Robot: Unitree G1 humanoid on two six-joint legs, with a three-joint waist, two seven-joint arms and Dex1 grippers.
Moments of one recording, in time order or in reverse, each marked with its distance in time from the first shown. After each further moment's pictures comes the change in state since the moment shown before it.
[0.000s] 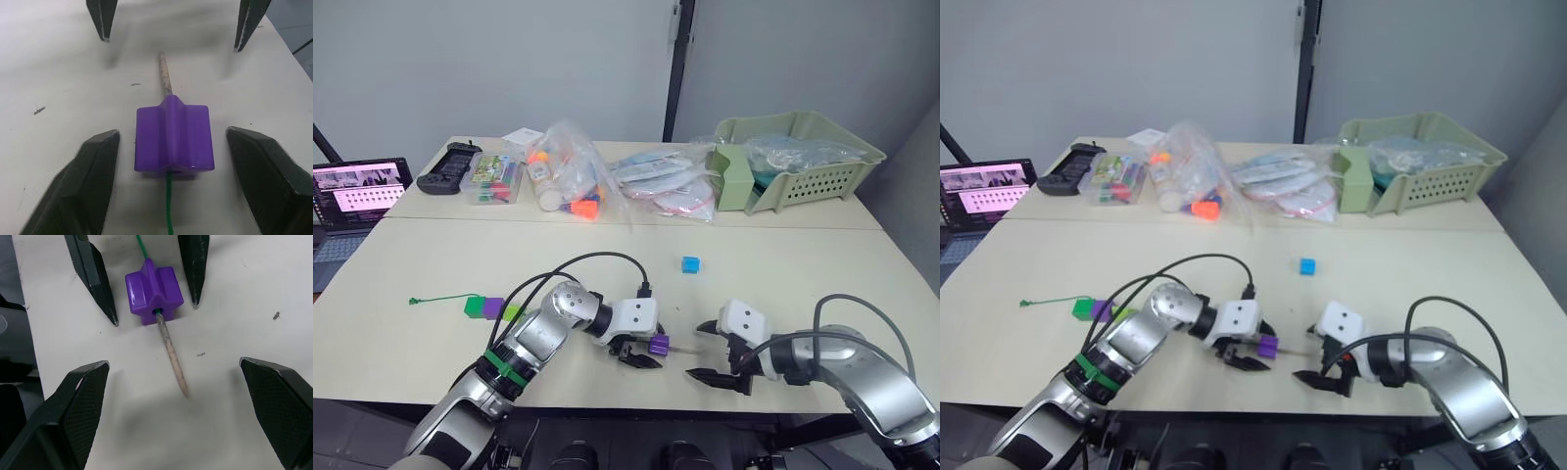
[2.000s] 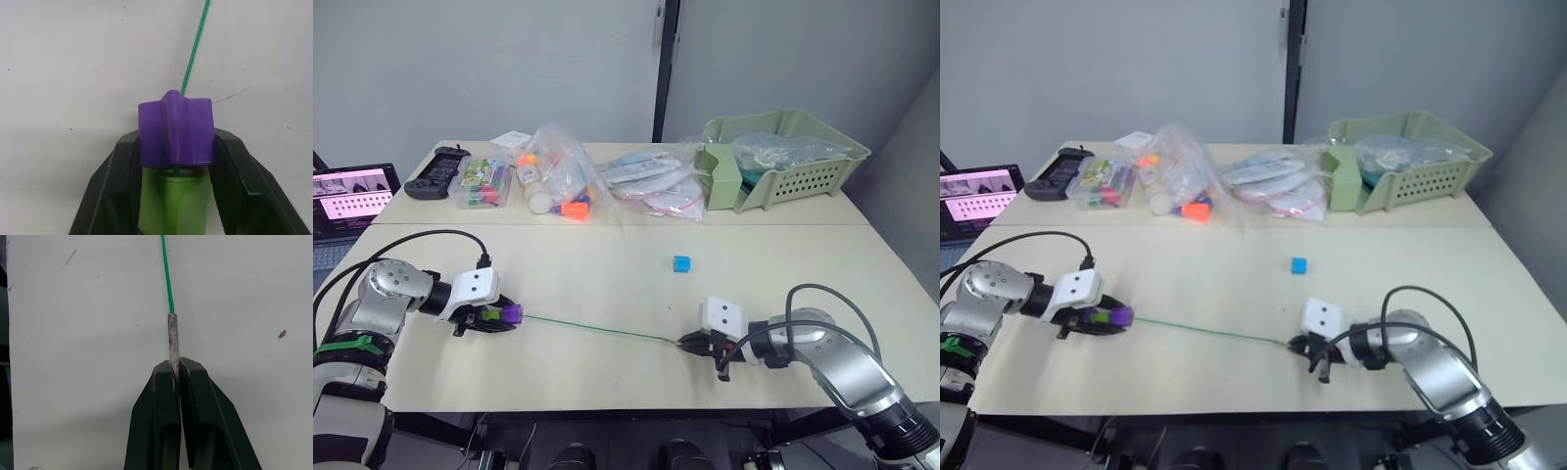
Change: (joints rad) left arm -0.015 0.495 0.330 0.629 -0.077 -0.499 -0.265; right arm -0.160 0.041 0.132 0.173 -0.098 -0.148 0.098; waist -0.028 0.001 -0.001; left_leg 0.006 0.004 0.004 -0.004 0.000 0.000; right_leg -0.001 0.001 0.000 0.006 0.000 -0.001
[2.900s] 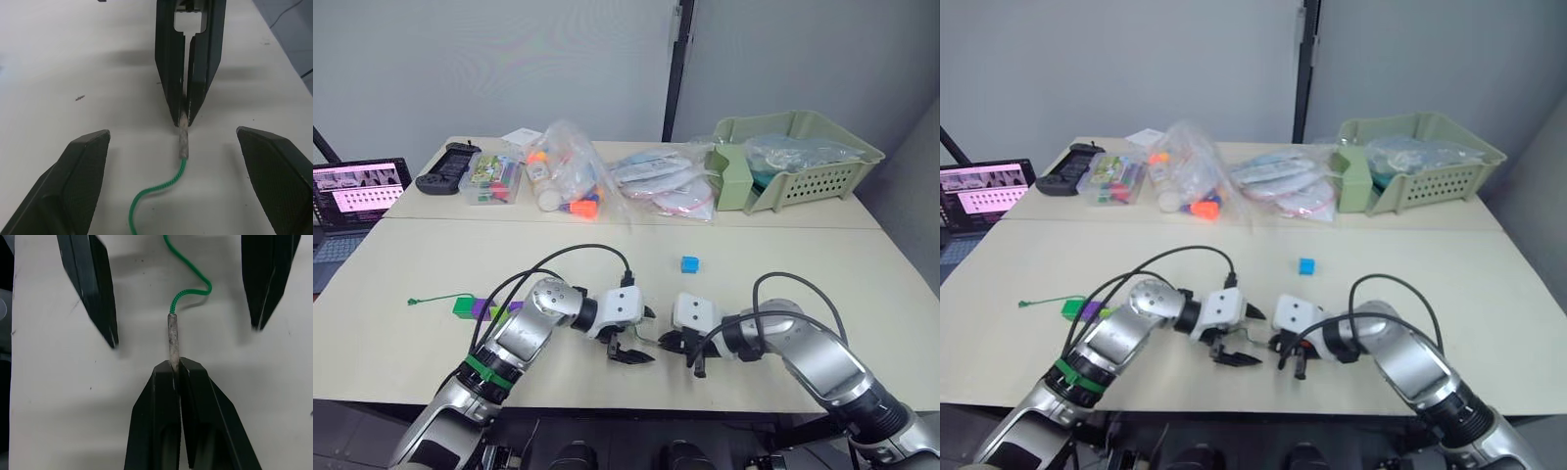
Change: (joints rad) left arm 0.053 -0.445 -0.255 -0.702 0.041 0.528 0.282; right arm -0.136 0.070 0.131 -0.046 -0.040 0.174 -0.043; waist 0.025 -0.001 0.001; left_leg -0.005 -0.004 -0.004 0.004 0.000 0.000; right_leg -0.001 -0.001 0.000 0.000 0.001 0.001
